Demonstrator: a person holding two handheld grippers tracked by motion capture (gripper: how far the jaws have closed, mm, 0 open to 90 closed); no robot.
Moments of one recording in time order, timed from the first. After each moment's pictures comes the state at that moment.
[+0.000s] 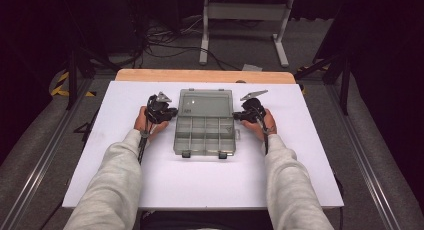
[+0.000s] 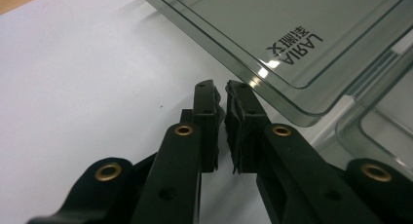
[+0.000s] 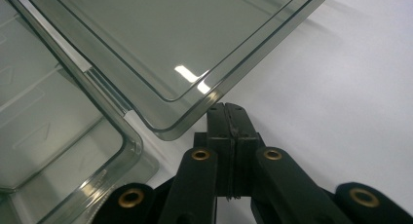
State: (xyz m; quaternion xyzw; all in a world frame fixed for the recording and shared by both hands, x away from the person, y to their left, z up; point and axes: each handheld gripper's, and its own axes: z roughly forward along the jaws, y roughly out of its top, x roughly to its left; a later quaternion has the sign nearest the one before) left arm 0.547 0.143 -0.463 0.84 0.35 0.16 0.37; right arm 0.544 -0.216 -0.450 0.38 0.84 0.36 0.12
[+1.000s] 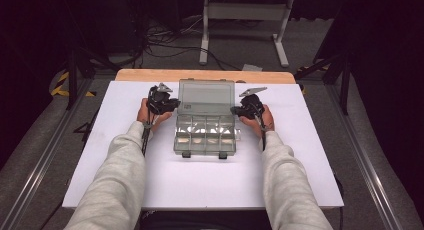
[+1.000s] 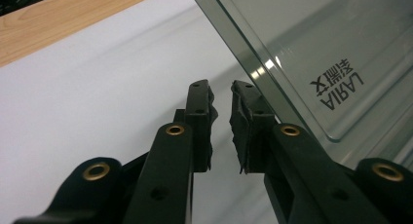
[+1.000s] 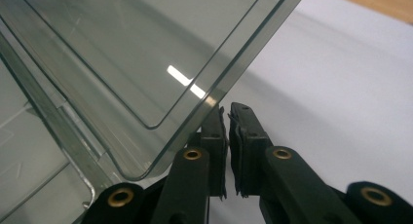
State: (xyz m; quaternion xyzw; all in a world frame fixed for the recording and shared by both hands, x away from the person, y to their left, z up) left arm 0.565 0.138 -0.444 0.83 0.37 0.17 0.39; right arm 0.552 -0.211 -0.443 0.37 0.83 0.38 0.15
